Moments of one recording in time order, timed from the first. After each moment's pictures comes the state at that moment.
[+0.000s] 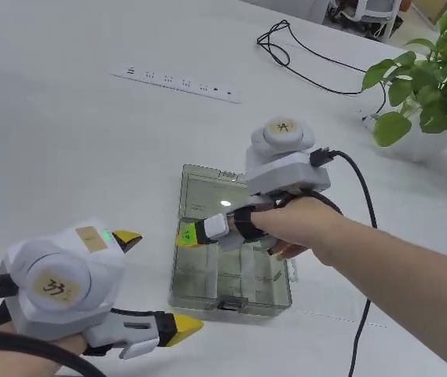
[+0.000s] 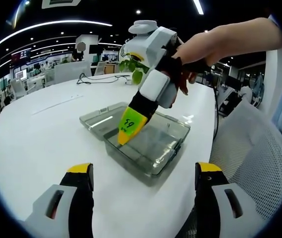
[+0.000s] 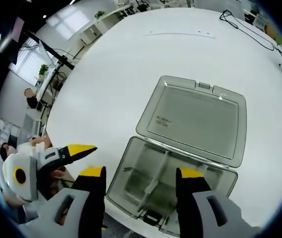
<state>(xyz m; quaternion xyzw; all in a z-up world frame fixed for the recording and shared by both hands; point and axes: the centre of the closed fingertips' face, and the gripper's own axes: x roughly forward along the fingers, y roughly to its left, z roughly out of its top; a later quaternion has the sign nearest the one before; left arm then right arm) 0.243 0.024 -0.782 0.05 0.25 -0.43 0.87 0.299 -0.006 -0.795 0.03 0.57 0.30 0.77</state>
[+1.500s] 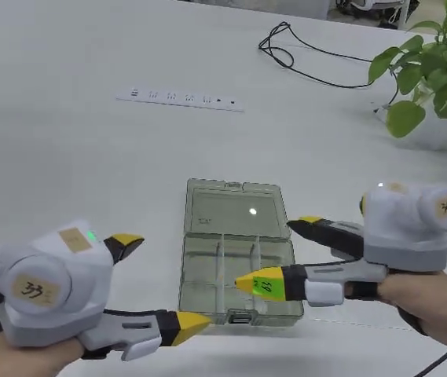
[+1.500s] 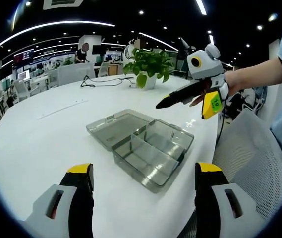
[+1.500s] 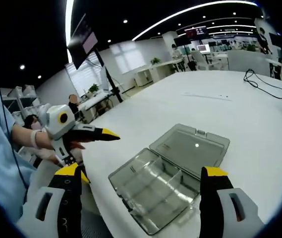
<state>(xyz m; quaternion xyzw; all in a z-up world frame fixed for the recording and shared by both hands) 0.257 0.022 -0.758 0.06 0.25 -0.42 0.87 0.281 -0.076 -0.732 0.04 0.30 0.48 0.83</state>
